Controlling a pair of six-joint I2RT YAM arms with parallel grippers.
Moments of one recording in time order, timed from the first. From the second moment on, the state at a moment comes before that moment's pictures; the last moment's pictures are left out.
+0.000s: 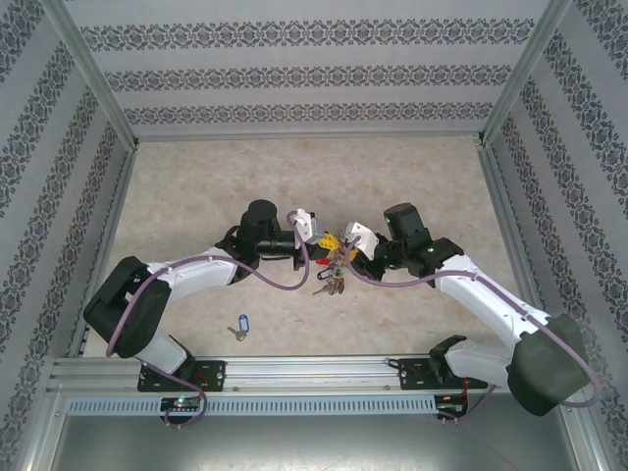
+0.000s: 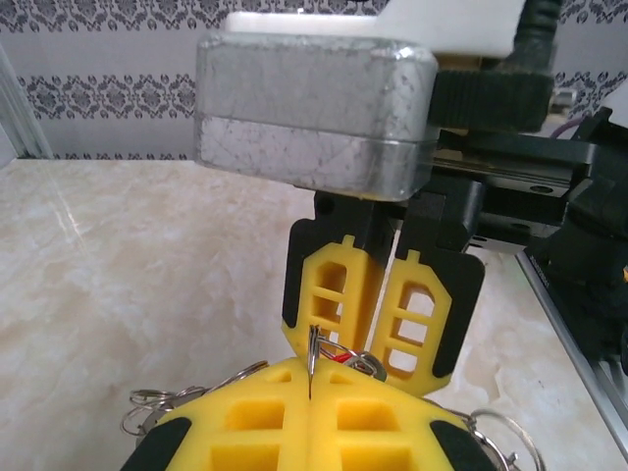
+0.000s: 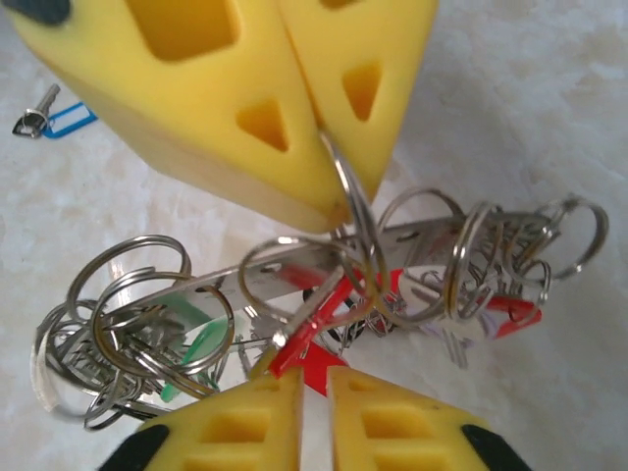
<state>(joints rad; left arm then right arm) -0.62 1.54 0.79 0.49 0.80 0.23 0.47 1.16 0.77 -0.46 -0.55 -0.50</state>
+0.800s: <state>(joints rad) -0.62 1.54 0.78 0.52 0.80 0.21 0.47 1.10 0.77 -0.36 -0.55 -0.38</state>
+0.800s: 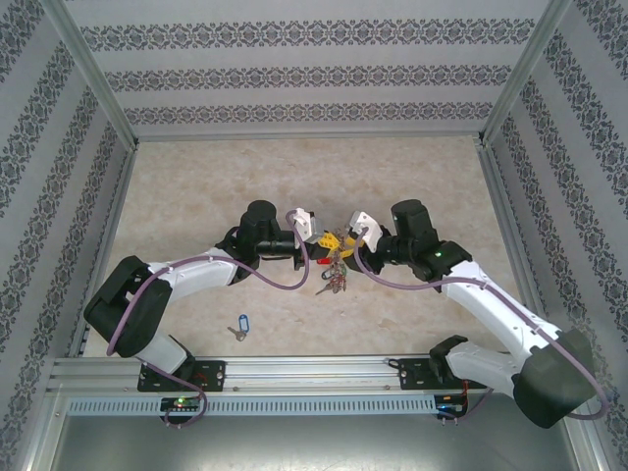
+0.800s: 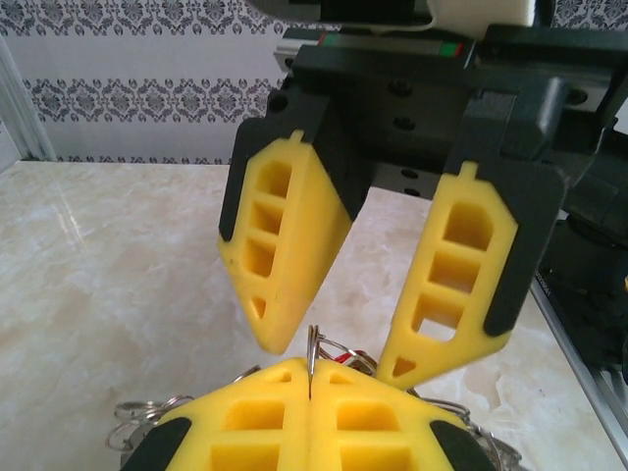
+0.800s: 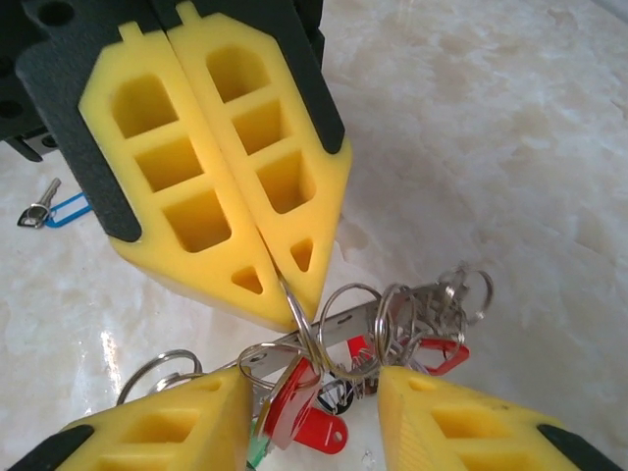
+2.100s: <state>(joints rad) -0.62 1.63 0.72 0.85 0.78 -0.03 0.42 1.06 0.76 -0.41 -0.58 -0.40</state>
